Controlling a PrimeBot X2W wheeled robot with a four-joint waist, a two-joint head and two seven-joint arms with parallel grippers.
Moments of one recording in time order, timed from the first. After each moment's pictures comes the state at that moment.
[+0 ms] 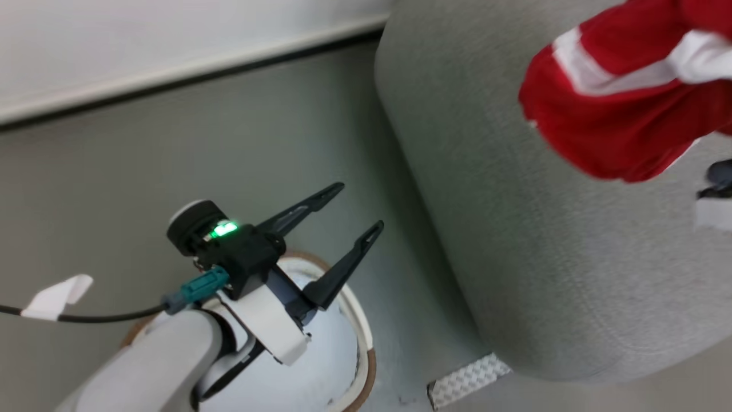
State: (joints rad) left arm -0.61 0.52 -0.75 -0.05 -0.46 -0.09 -0.11; right arm -0.60 -0.30 0.05 0.09 0.35 0.13 -0.26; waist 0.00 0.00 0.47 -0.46
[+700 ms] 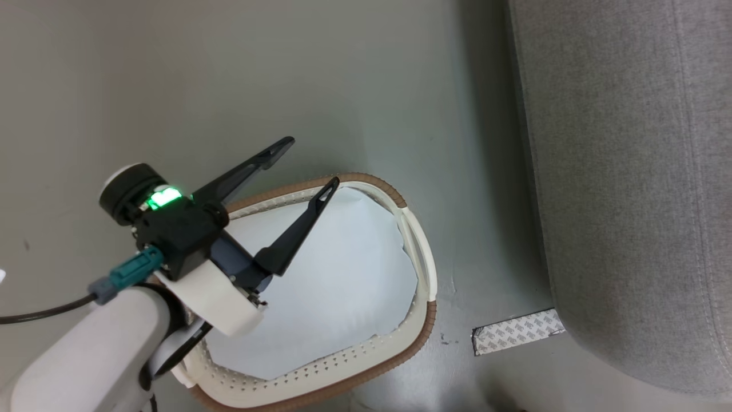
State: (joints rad) left arm -0.65 0.63 -0.67 -0.14 -0.46 -0.06 -0.11; right arm -0.92 -0.54 -0.17 0.61 0.37 0.13 -0.09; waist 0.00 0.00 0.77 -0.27
